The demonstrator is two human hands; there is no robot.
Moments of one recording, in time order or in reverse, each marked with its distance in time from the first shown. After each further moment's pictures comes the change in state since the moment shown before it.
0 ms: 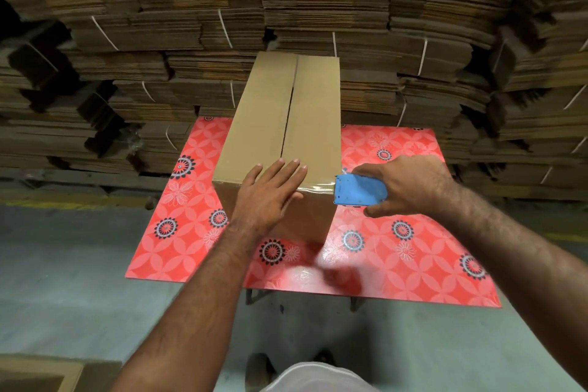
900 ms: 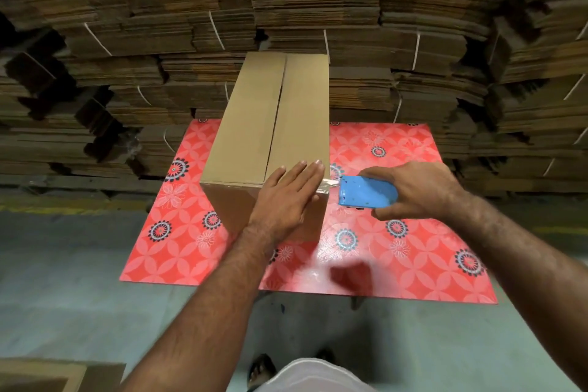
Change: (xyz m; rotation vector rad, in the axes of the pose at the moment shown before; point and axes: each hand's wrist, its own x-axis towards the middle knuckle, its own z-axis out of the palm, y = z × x) left_hand 0.020 0.053 0.009 -0.036 -0.001 0.121; right_hand -0.010 0.036 0.036 0.121 0.012 -0.015
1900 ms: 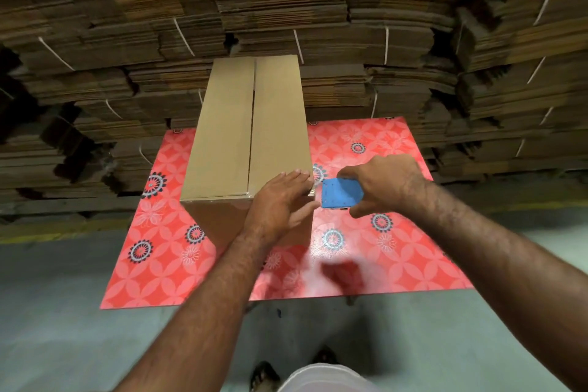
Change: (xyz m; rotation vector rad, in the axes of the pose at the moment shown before) left_hand 0.018 0.014 0.001 -0.371 0.193 0.057; right_hand 0.006 -0.017 -0.011 -0.081 -0.060 0.116
